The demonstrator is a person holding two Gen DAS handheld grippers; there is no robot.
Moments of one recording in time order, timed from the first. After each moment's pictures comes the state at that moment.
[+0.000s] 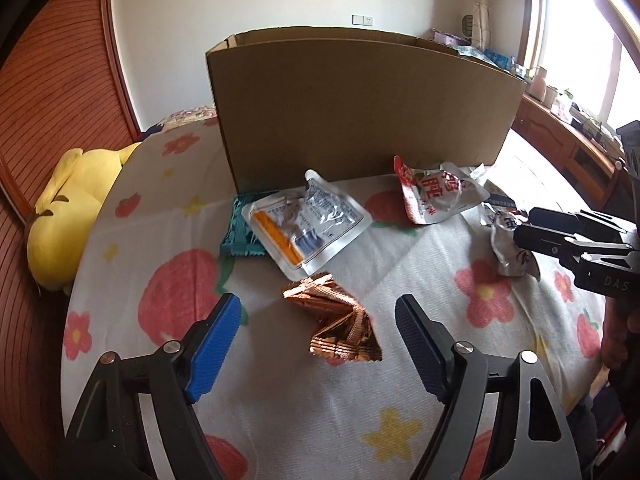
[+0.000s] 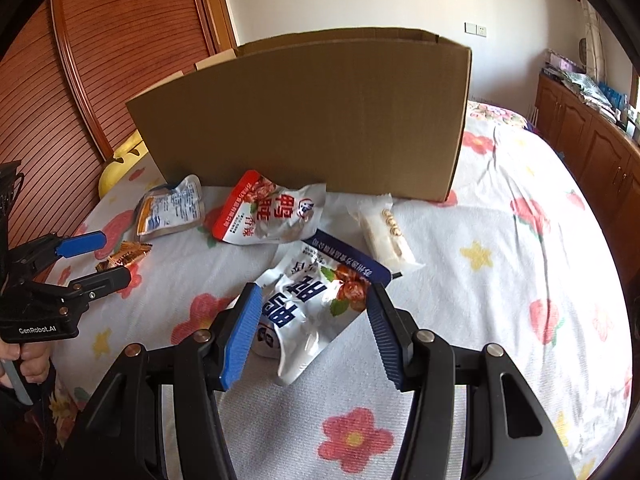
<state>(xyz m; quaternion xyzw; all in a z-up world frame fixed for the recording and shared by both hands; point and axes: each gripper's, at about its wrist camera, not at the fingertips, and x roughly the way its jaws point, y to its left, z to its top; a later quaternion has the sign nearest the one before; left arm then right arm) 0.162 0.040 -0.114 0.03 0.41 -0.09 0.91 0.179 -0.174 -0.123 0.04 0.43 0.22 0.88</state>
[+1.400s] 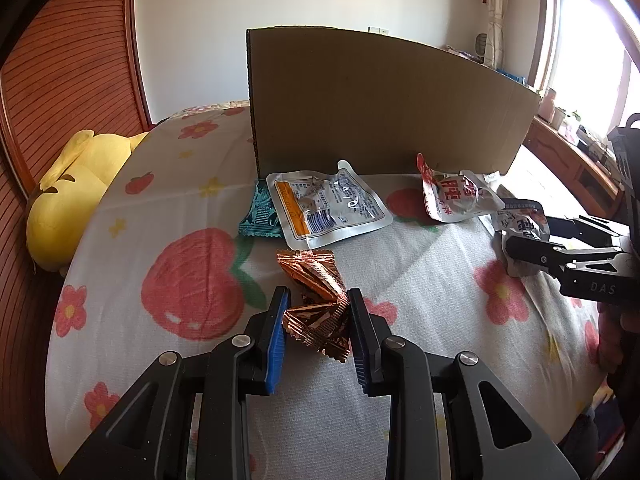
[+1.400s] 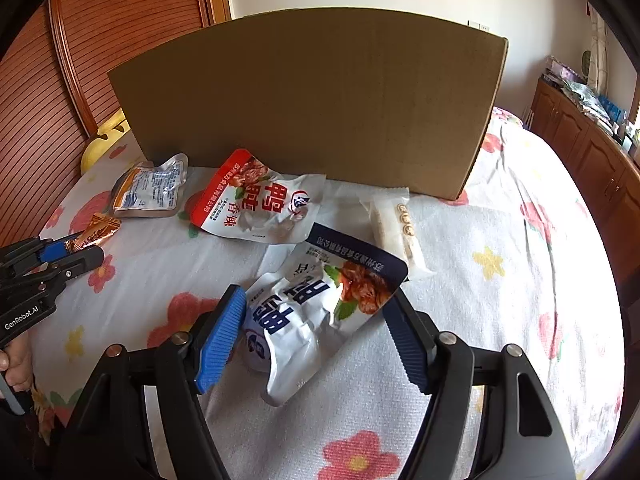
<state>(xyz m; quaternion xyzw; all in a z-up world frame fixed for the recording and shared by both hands) 0.157 0.055 -0.131 0.00 0.39 -0.08 0.92 0.193 -0.159 -0.133 -0.01 0.44 0.21 0.87</state>
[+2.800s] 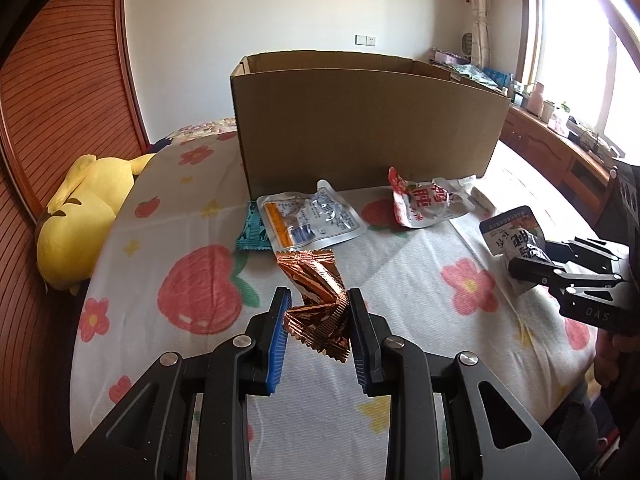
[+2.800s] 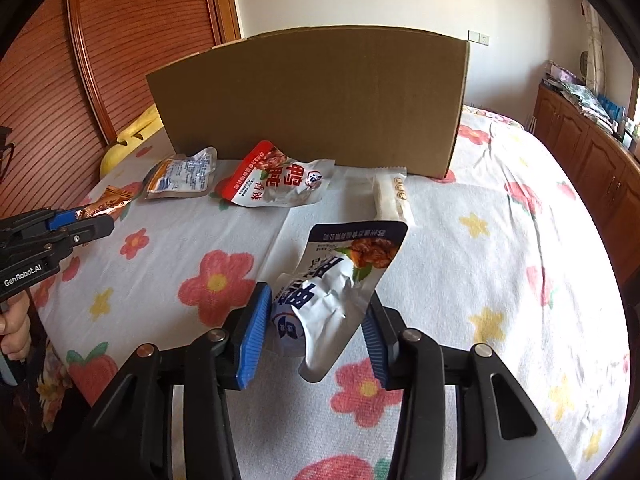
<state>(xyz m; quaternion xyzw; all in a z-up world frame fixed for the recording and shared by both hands) 0.129 0.043 -0.106 0.02 0.37 -0.08 0.92 0.149 -0.175 -0.126 0.02 0.42 0.22 0.88</state>
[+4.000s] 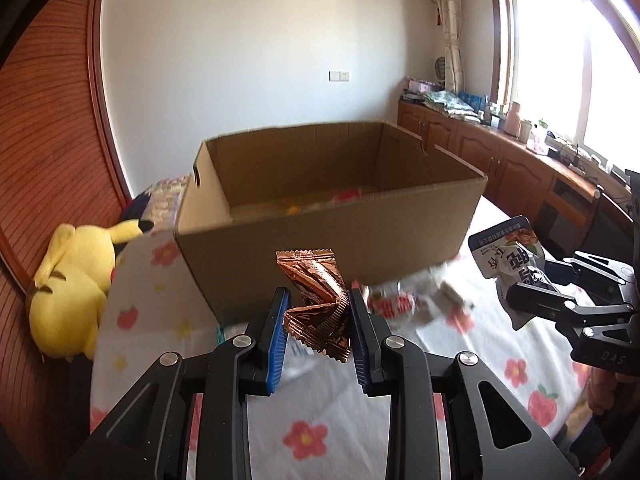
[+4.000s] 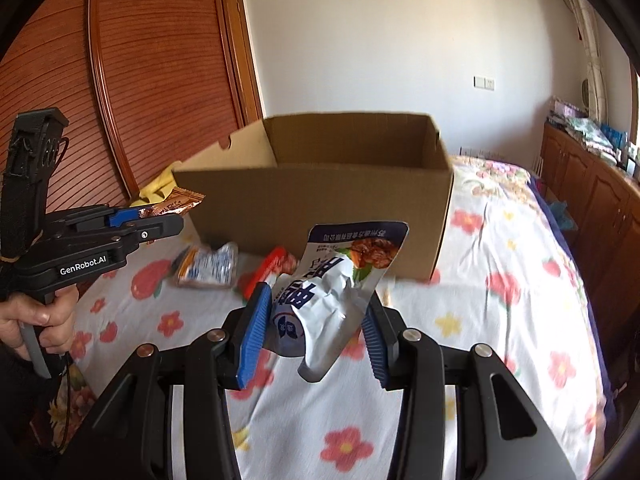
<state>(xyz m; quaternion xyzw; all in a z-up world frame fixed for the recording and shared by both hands) 0.179 0.020 -0.053 0.04 0.31 -0.12 0.94 0.167 -0.193 -0.056 0.04 0.33 0.25 0.91</state>
